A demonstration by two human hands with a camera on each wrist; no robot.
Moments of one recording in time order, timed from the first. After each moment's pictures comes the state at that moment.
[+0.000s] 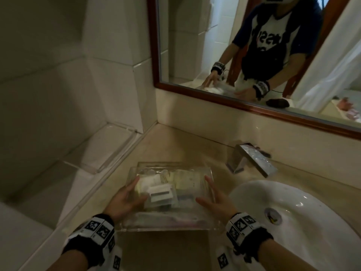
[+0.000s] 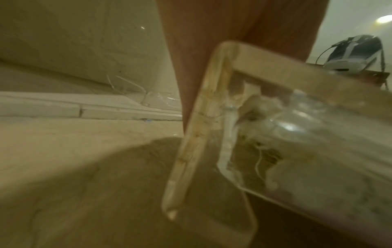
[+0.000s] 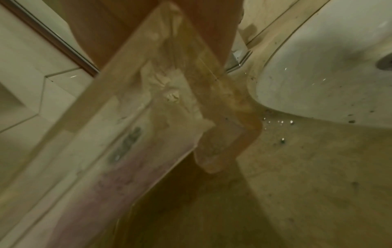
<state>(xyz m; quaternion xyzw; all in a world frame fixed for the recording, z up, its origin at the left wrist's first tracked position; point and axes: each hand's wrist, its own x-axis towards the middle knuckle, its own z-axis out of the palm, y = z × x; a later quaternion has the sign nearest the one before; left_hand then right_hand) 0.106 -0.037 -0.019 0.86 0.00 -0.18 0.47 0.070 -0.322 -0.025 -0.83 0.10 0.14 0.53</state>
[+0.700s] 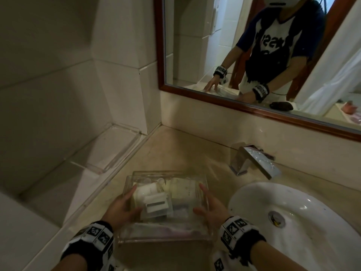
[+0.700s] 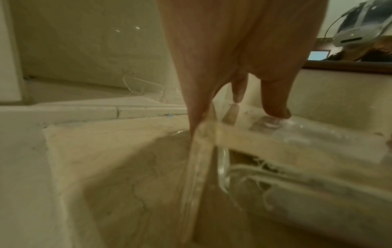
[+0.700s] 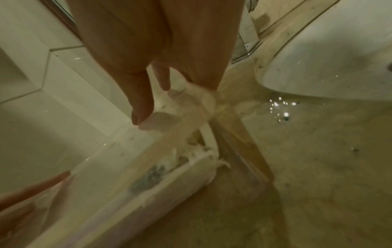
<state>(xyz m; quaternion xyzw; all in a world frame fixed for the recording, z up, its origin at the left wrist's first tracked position) 0.096 -0.017 -0.036 0.91 0.02 -0.19 0.37 0.069 -0.301 -0.038 -0.86 0.09 0.20 0.46</state>
